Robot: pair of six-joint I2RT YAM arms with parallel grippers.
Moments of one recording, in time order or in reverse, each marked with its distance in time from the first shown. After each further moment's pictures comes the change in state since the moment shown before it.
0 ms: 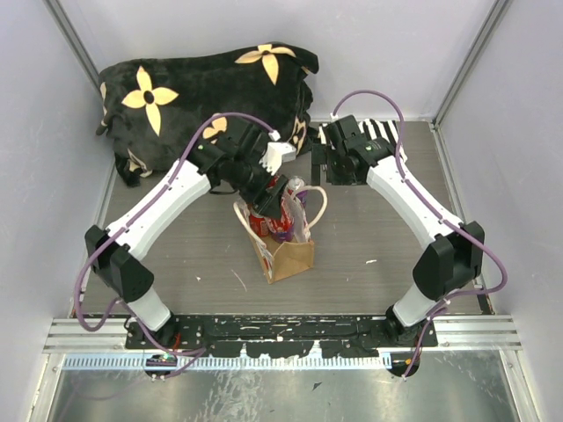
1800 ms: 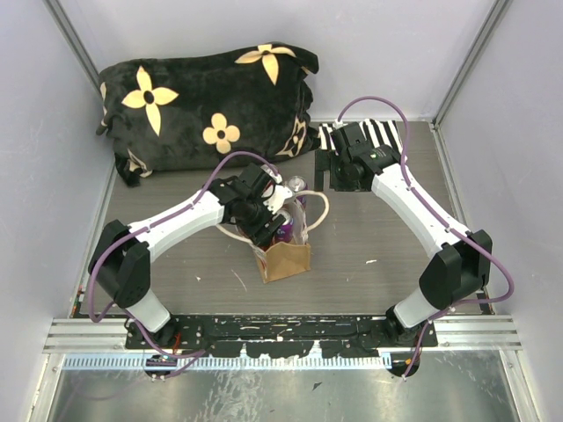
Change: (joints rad) left arm -0.076 -0.055 -0.520 0.330 -0.268 0.043; right arm -0.002 -0.076 -0.095 0.017 -0.003 0.019
